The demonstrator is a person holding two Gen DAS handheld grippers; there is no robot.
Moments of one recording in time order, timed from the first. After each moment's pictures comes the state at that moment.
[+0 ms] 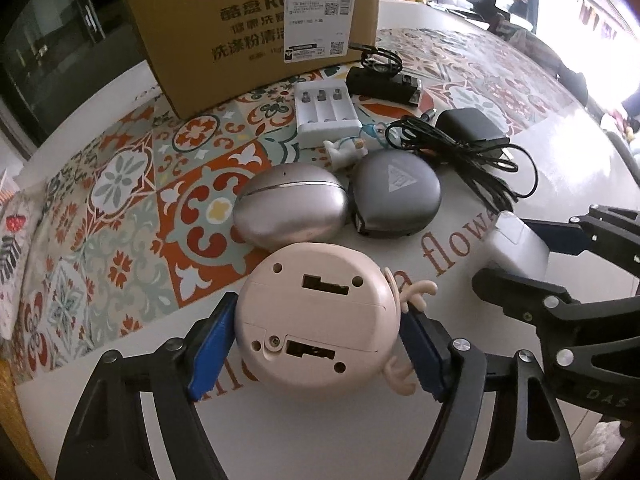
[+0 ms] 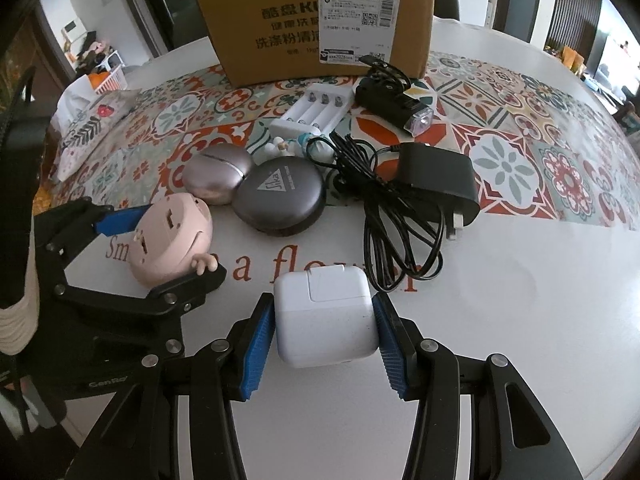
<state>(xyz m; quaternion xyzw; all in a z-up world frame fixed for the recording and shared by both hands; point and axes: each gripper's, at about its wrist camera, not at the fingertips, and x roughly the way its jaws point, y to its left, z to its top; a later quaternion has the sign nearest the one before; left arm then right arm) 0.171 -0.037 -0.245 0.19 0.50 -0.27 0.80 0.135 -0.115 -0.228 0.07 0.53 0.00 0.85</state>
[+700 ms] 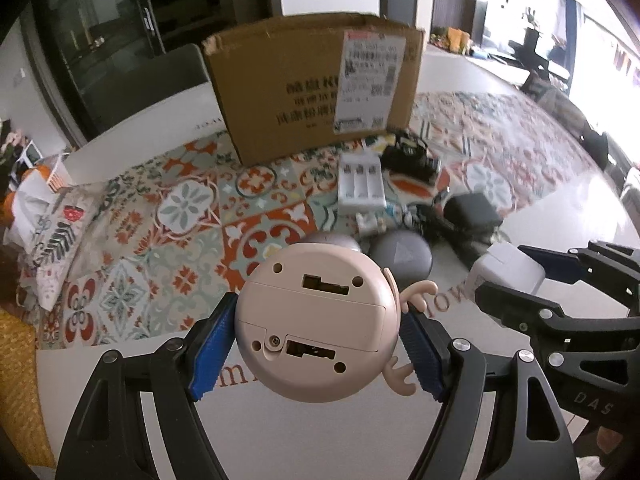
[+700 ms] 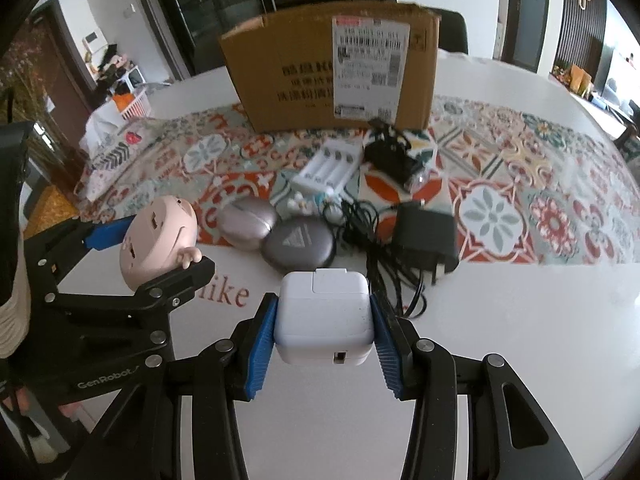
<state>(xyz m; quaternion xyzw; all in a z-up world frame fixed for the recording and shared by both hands) 0.162 -0.028 -0.173 0.14 0.46 -0.20 0.86 0.134 -0.122 -0.179 0.07 0.49 0.03 0.87</state>
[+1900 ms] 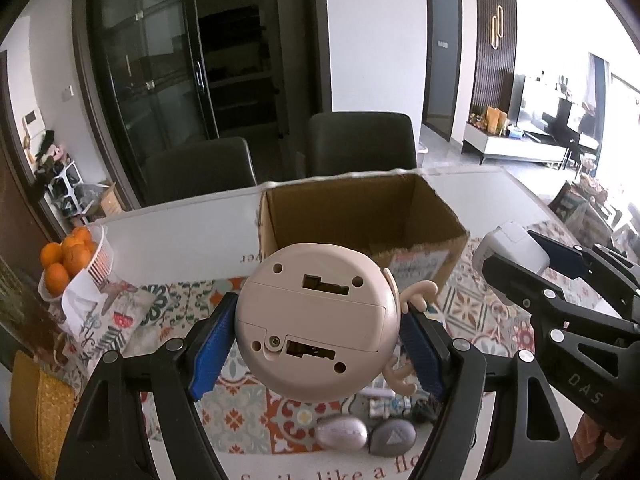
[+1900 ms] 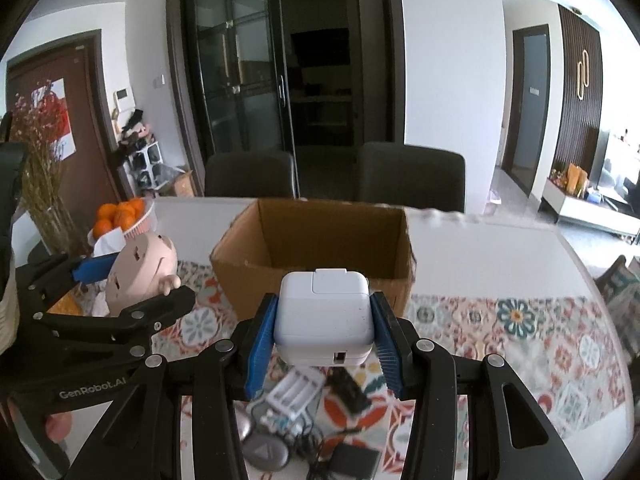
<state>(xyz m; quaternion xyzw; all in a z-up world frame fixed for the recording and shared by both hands) 0.254 -0.056 -0.041 0.08 0.36 -0.14 0.92 0.226 -0.164 -0.042 0.02 0.31 0.03 0.95</state>
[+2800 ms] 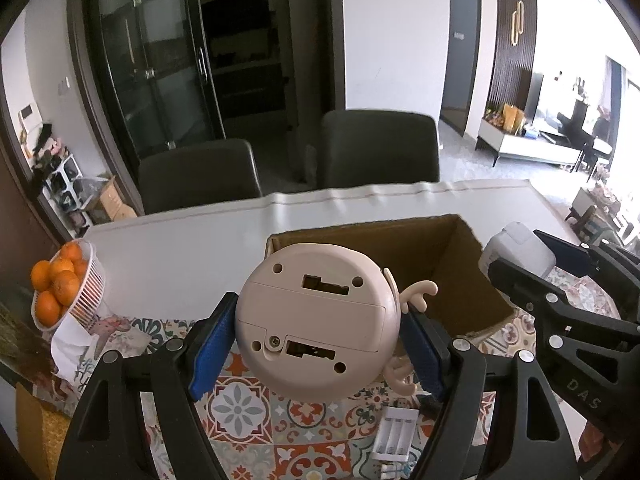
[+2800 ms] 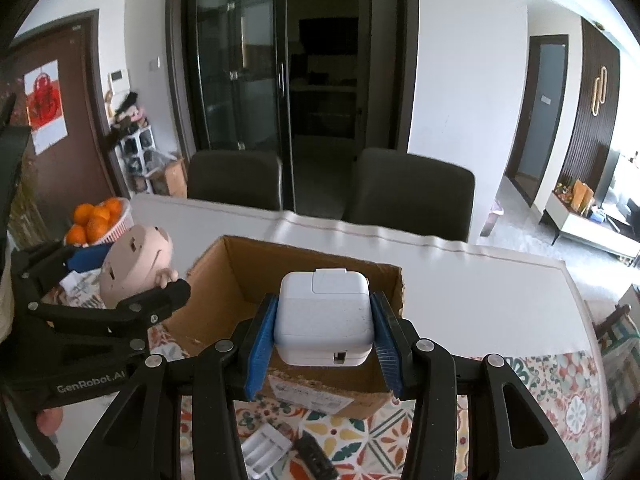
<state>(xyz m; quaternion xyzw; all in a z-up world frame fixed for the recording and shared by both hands) 0.365 -0.076 -0.039 0.08 0.39 -0.12 0.91 0.336 -0.180 -0.024 -0.02 0.34 0.04 0.94</state>
